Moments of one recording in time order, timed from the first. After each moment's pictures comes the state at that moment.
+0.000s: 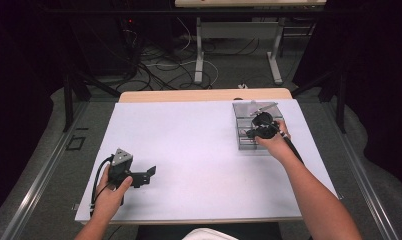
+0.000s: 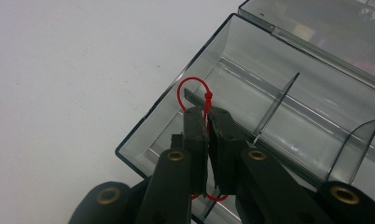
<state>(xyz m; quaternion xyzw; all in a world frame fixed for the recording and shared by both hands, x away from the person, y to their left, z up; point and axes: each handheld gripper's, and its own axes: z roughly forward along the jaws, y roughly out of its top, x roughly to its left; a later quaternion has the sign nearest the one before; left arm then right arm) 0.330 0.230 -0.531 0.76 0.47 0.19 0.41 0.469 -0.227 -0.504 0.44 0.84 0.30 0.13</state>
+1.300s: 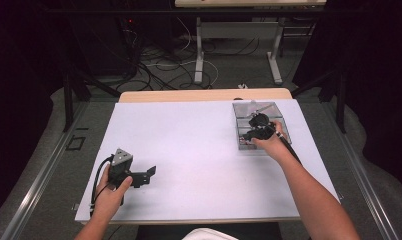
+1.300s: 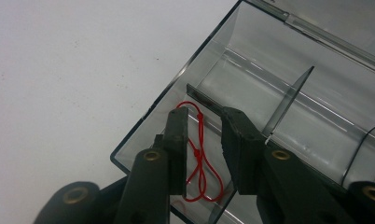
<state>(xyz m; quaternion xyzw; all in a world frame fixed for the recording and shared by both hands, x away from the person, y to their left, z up) 0.330 0.229 -0.531 0.76 0.47 0.19 0.41 0.473 -0.219 -0.512 0.45 0.84 0.29 0.13</state>
